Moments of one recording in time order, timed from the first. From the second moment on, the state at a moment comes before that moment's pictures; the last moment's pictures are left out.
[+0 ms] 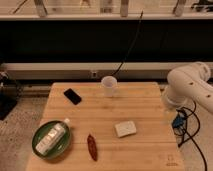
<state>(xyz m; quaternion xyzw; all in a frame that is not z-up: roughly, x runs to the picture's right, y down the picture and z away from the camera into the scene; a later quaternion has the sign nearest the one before) 0.292 0.110 0.681 -0.28 0.02 0.03 0.96</state>
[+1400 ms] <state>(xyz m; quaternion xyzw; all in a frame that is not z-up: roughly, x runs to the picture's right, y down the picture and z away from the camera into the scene) 0.190 0.072 0.711 -0.24 -0.01 -0.10 0.96</state>
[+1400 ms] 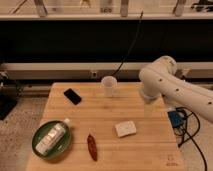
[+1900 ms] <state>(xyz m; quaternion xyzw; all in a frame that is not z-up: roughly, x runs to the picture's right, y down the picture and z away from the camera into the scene) 0.142 0.058 0.719 -0.23 -0.03 -0.15 0.96</state>
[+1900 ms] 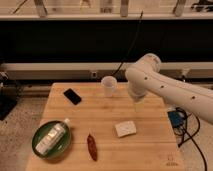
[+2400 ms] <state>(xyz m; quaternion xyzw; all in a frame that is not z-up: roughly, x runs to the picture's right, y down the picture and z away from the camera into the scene) 0.093 0.046 0.731 -0.22 -0.04 -0.20 0.95</state>
